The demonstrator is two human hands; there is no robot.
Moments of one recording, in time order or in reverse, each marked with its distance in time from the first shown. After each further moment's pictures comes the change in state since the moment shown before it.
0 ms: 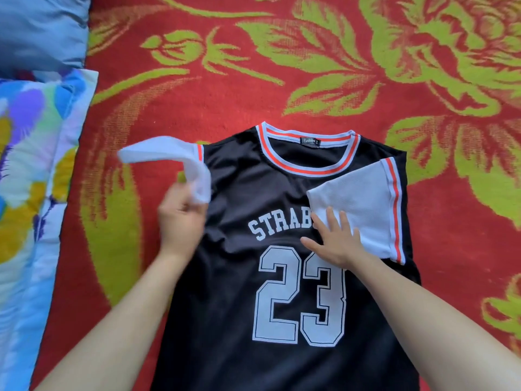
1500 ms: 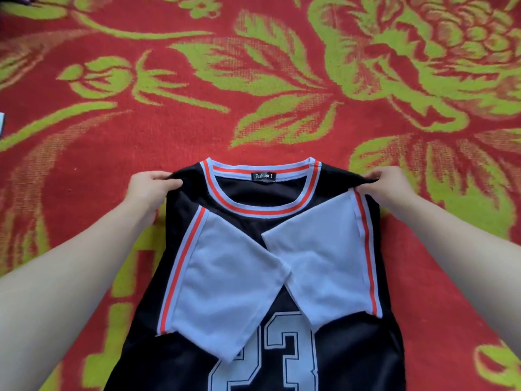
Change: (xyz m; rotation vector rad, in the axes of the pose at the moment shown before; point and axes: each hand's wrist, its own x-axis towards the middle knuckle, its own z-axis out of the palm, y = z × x) left_hand 0.133 -0.036 0.121 -0.075 -0.318 -0.751; right_hand 0.082 0.131 -0.152 0.696 0.550 0.195
